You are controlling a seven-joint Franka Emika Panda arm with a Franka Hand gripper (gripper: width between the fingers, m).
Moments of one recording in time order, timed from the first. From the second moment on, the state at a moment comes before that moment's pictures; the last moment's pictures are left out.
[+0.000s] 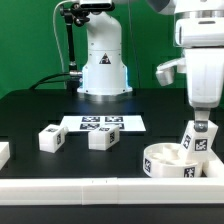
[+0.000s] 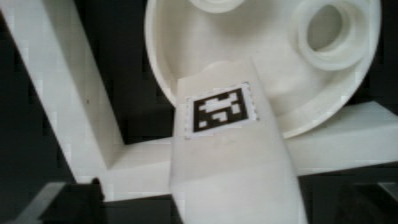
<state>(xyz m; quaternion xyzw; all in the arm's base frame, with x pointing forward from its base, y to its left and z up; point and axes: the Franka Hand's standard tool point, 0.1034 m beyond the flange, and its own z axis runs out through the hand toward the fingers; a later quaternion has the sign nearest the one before) 0.610 0.116 0.087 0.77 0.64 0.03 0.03</state>
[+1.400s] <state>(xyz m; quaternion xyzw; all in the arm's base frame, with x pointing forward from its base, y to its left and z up) 0.604 0.109 0.079 0.85 0.52 0.01 0.03</state>
